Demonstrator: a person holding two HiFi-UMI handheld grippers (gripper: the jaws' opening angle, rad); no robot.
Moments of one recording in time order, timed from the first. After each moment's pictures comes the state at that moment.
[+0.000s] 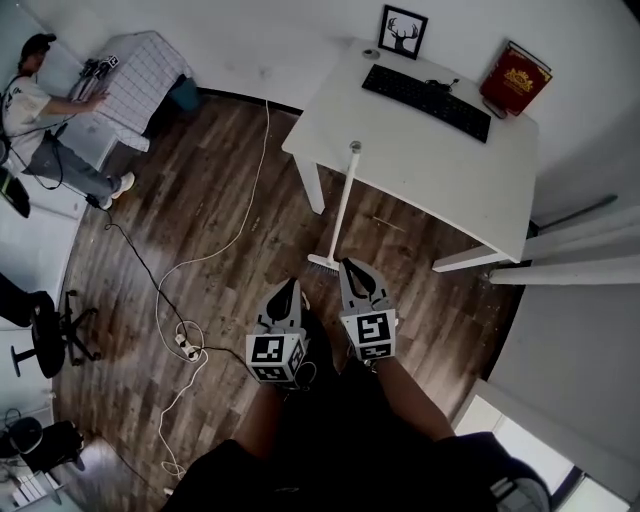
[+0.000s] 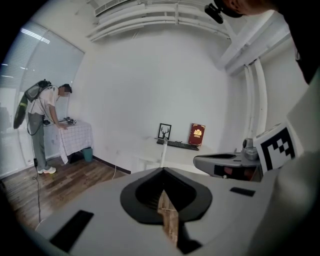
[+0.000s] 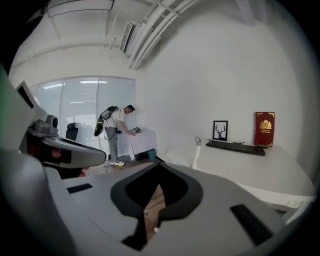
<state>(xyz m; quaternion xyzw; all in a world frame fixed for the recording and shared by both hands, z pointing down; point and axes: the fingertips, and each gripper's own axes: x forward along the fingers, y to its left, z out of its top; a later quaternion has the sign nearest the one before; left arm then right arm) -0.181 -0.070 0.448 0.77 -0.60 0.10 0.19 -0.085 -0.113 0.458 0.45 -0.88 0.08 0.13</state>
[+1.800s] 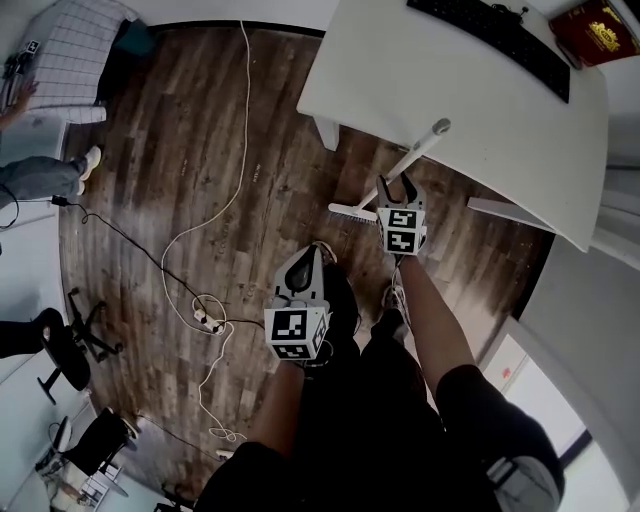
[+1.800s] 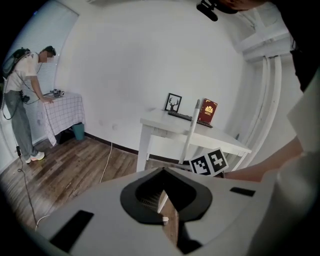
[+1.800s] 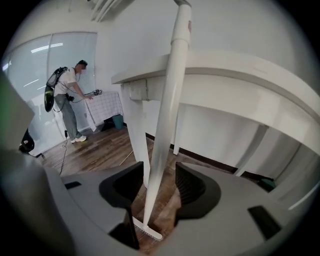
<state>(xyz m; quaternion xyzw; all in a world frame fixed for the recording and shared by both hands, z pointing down) -0.262 -0.207 0.610 0.78 -0.53 0.19 0.29 -0.089 -0.334 0.765 0.57 -0.74 0.20 0.28</state>
